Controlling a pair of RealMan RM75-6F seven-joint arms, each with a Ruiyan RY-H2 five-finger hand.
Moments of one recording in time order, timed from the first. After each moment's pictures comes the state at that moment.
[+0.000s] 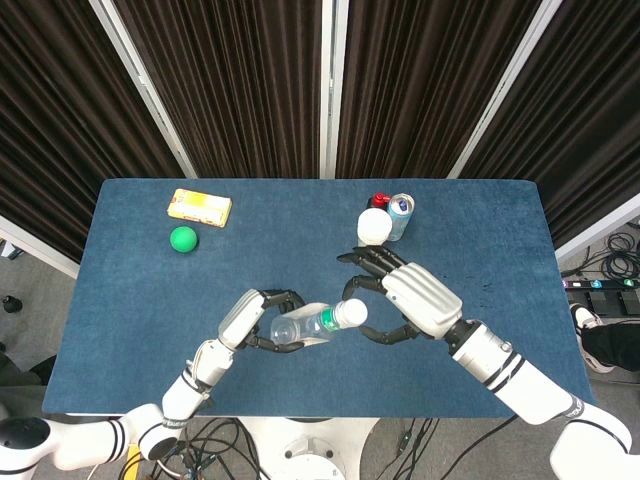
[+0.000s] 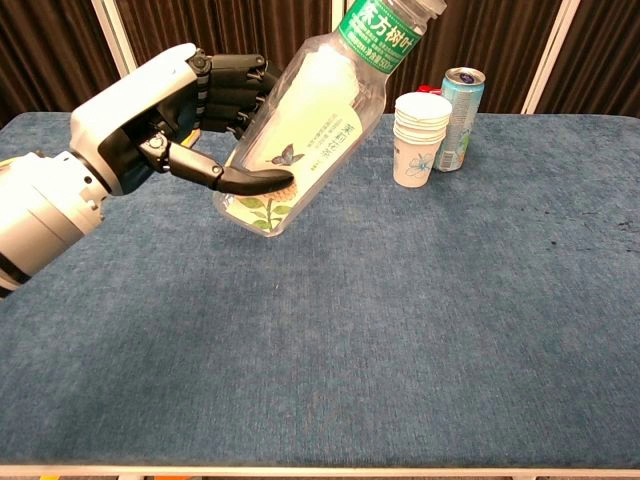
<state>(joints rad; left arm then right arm) -0.64 -1.78 -0.09 -1.33 1.64 1.35 -0.62 0.74 -0.82 0.27 -2.17 -1.36 0.86 0.26</state>
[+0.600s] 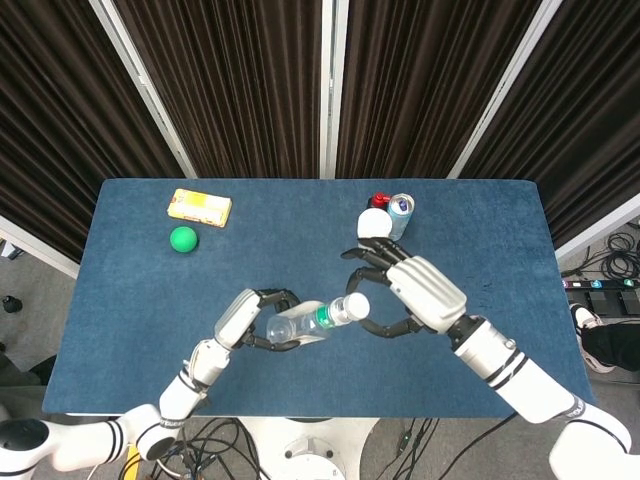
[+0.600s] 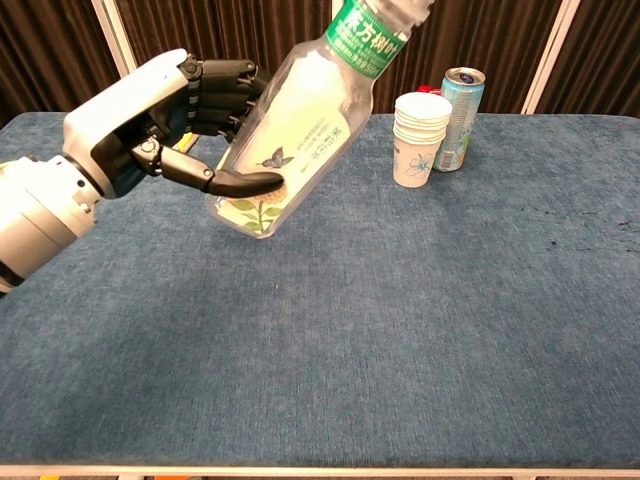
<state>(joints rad) -0.63 -1.78 -0.08 -1.30 1.63 1.35 -0.62 0.73 -0.81 0.29 -2.19 -1.32 0.90 0.26</state>
